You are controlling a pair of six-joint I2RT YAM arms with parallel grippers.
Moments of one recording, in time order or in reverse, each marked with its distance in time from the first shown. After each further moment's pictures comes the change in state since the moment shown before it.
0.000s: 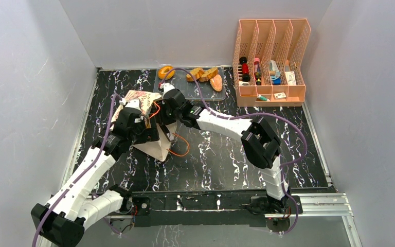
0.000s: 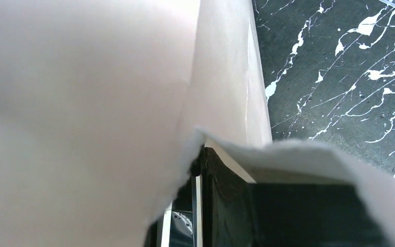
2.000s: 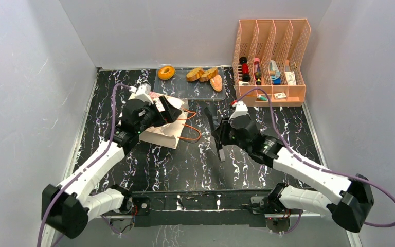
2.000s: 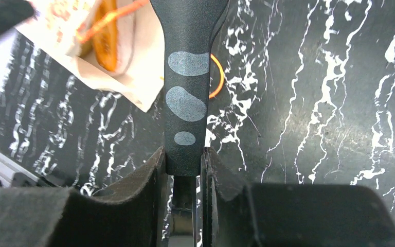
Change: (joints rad) left arm 0.000 0.087 -0.089 0.621 0.296 -0.180; right arm -0.089 -0.985 -0.904 -0.066 0.240 0.129
